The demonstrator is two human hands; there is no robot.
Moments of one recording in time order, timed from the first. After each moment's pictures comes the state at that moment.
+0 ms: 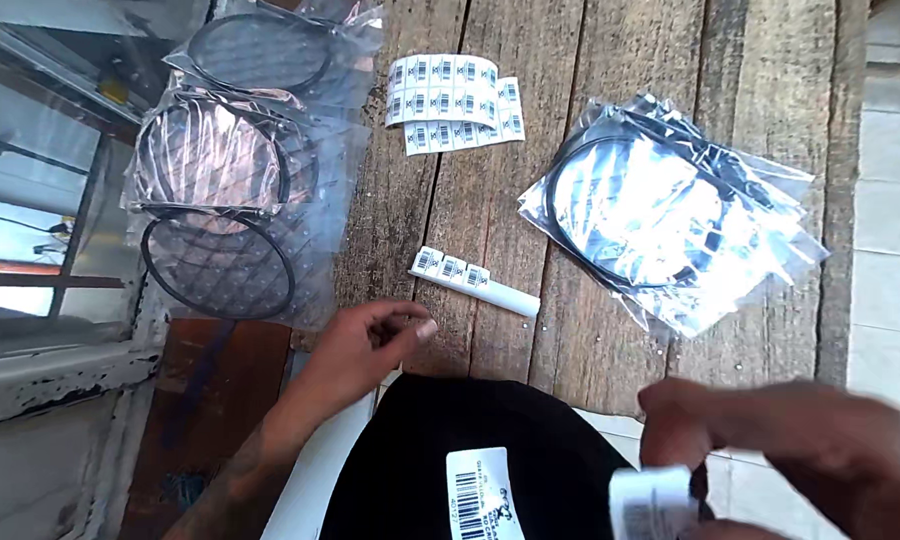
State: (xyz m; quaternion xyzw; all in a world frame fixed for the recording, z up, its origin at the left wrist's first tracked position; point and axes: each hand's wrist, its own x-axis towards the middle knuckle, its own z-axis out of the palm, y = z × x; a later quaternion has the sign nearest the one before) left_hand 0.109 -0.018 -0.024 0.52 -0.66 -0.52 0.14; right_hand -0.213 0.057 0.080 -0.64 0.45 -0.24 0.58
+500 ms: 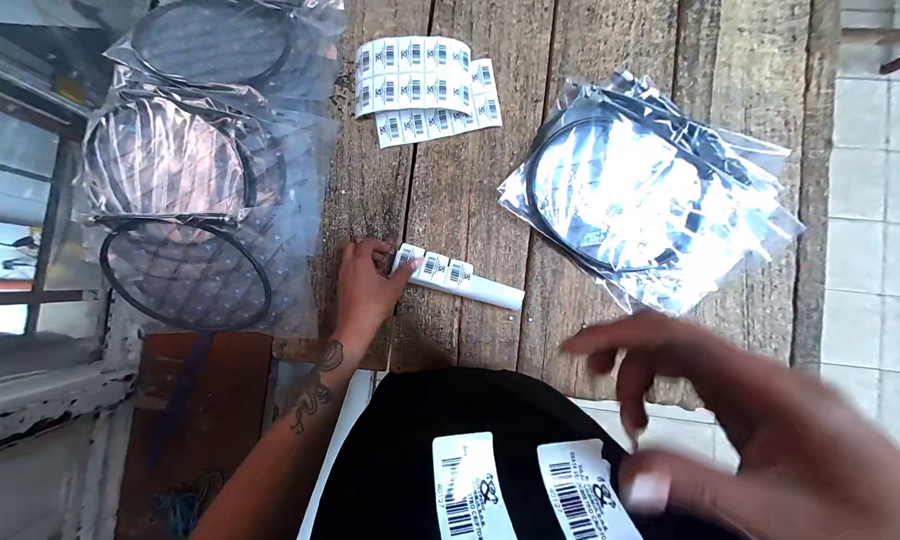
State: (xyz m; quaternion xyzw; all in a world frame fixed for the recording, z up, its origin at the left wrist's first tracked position) left_hand 0.067 -0.073 -0.114 0.67 -0.62 -0.39 0.13; right_hand -0.204 0.064 0.050 -0.63 0.56 -0.29 0.45
